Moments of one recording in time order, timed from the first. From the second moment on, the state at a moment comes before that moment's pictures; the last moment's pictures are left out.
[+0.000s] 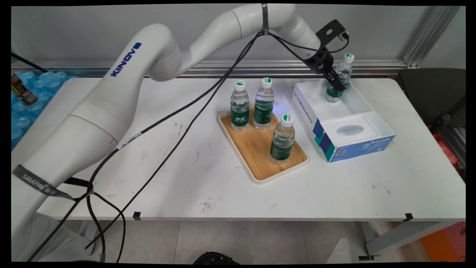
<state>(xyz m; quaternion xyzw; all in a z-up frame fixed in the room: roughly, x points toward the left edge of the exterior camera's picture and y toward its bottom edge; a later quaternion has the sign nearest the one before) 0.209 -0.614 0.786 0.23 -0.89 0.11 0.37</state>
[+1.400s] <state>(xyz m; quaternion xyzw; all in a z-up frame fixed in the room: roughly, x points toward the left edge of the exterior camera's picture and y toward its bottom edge) 0.224 -0.578 0.869 0.24 -0.87 0.13 0.42</state>
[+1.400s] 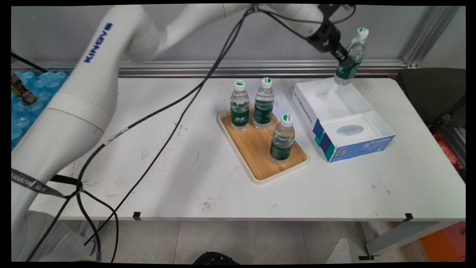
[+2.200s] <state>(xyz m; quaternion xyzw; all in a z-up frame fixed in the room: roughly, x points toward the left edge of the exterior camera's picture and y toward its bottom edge) 0.291 -0.478 0.955 0.25 -0.85 0.12 0.45</state>
